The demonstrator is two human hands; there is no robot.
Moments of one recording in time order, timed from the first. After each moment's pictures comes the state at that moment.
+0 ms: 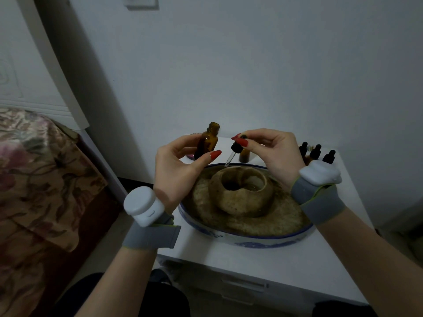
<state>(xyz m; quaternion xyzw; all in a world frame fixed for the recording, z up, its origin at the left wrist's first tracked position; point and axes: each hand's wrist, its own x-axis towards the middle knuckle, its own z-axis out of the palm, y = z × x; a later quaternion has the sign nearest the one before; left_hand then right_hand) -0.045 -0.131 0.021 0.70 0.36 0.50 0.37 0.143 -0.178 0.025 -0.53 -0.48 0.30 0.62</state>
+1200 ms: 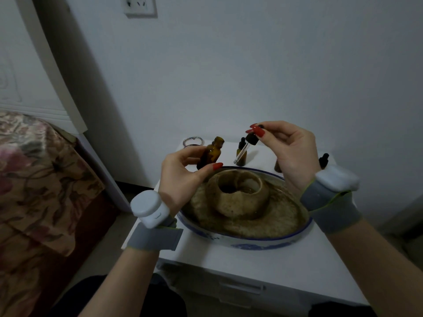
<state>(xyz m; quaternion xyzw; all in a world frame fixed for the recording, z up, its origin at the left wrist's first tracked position) -0.041 -0.129 0.009 0.72 0.38 0.44 0.38 0.151 -0.195 0.042 -0.51 -0.44 0.25 0.70</state>
